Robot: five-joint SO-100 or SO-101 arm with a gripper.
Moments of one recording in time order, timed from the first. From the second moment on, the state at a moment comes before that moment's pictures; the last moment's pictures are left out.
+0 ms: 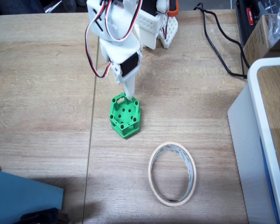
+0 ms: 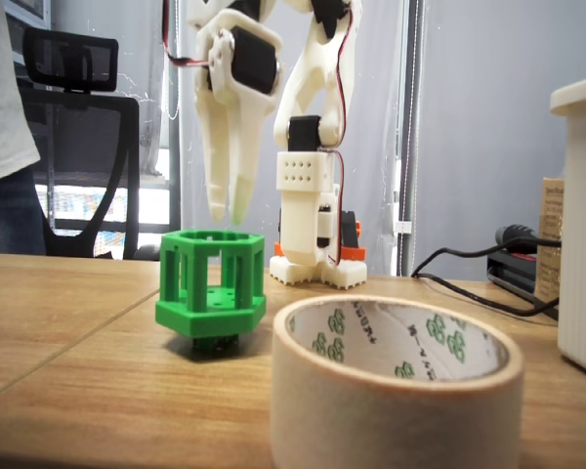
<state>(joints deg) 17.1 125.2 129.0 74.4 -74.9</state>
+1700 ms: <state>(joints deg) 18.3 119.7 129.0 57.8 -74.9</state>
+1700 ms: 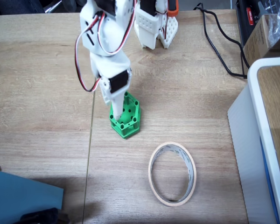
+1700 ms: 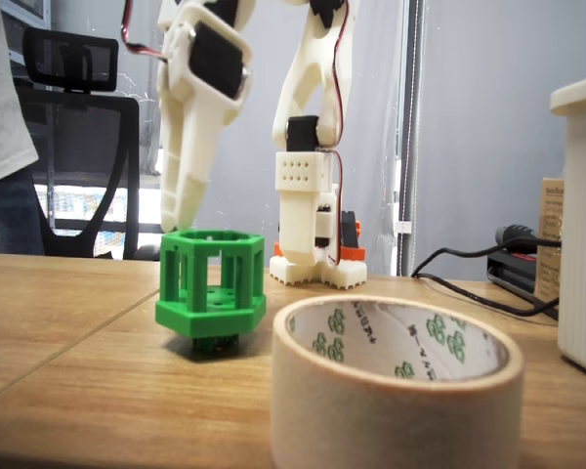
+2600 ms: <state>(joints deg) 16.2 123.0 129.0 69.7 -74.9</state>
